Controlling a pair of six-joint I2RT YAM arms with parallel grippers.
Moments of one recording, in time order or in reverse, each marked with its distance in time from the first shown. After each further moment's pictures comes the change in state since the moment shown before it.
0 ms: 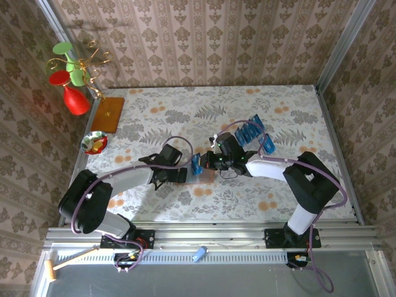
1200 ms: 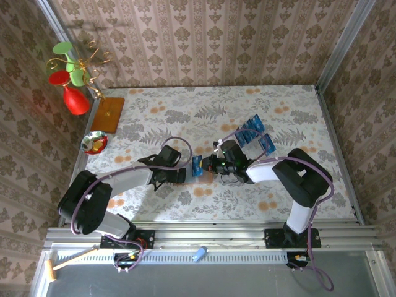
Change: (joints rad) left arm 0.006 -0.007 -0.015 0.009 -0.010 -0.015; right arm -0.023 0.084 -0.142 0.333 -0.020 0.105
